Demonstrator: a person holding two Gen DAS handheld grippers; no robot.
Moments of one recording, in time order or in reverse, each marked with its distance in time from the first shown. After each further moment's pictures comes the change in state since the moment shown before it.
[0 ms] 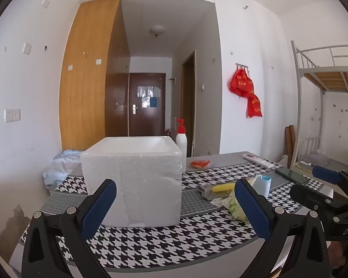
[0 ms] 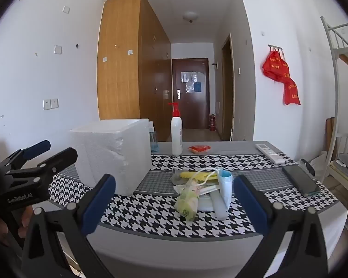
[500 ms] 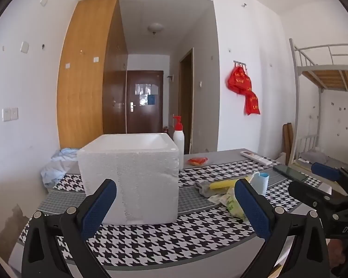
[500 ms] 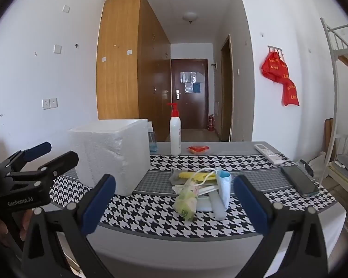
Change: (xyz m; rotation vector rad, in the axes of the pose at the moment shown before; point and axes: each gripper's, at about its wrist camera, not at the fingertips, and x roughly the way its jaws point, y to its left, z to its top) left arm 0.005 0.000 0.000 0.000 0.018 -0.004; right arm -0.002 -0.001 -0.001 0.008 -0.010 -0.010
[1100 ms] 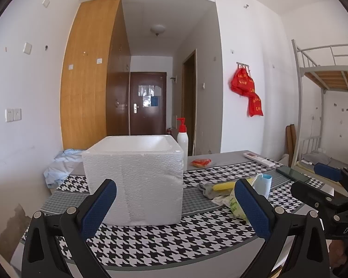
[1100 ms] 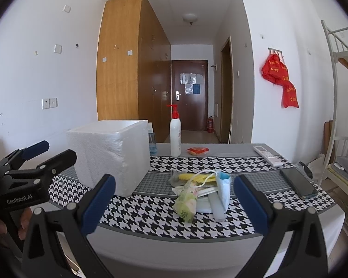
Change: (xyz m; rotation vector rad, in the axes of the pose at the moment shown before) left arm -0.004 0.000 -0.003 -0.006 -0.012 0.018; right arm 0.001 0.002 0.000 -0.012 -0.004 -0.006
